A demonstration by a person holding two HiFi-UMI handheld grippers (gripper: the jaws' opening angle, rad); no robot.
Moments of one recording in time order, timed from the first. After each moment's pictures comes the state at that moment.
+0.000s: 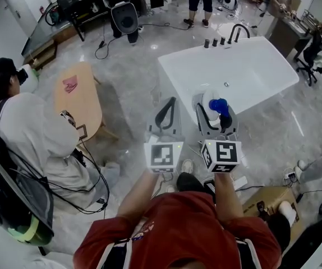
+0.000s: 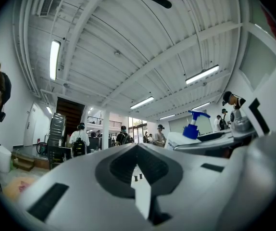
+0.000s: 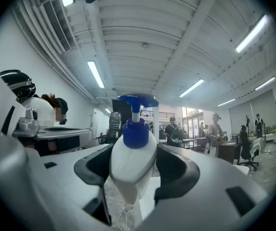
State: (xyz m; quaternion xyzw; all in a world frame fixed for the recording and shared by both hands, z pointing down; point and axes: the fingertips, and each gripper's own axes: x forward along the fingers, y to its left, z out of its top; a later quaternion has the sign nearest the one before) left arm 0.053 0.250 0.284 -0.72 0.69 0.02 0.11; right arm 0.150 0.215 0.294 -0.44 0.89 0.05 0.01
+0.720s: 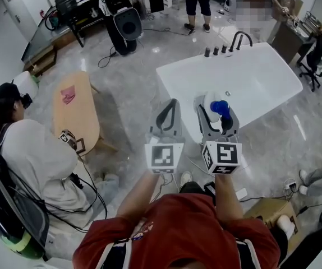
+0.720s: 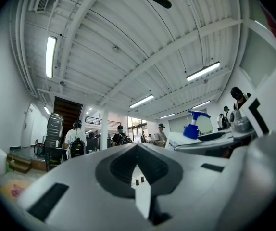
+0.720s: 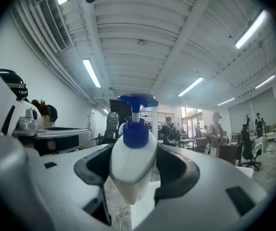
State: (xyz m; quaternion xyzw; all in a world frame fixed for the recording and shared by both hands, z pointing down) left arm 0.058 0.145 0.282 -0.72 0.69 0.02 0.11; right arm 0.157 0.110 0.295 -0.45 0.89 0.04 0.02
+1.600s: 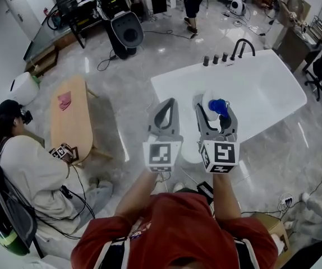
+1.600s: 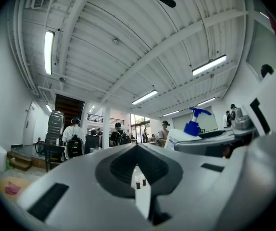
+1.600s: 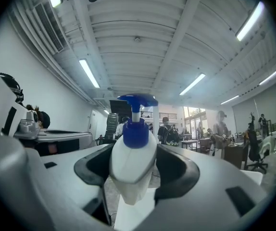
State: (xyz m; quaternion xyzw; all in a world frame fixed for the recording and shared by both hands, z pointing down) left arm 0.078 0.004 0.281 -0.70 0.70 0.01 0.10; right arm 0.177 -0.033 0.286 -0.43 0.90 0.04 0.03
